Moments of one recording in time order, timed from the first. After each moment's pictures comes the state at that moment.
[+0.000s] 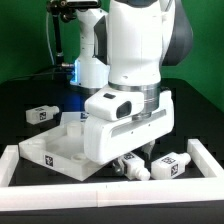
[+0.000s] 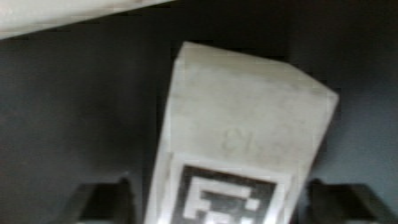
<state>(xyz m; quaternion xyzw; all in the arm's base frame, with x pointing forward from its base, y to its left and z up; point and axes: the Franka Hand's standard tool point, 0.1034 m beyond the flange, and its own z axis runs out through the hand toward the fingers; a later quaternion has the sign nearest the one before) 0.584 0.011 0.009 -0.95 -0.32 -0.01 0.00</state>
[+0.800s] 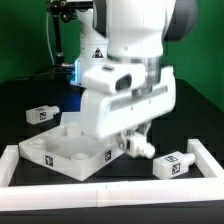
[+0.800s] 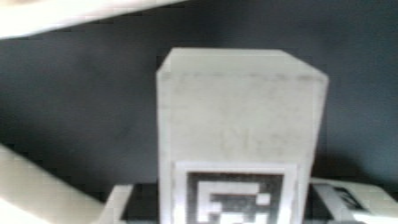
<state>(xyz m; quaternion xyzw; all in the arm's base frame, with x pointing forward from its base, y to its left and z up) 0.590 0.005 0.074 -0.95 -0.32 0.01 0.00</state>
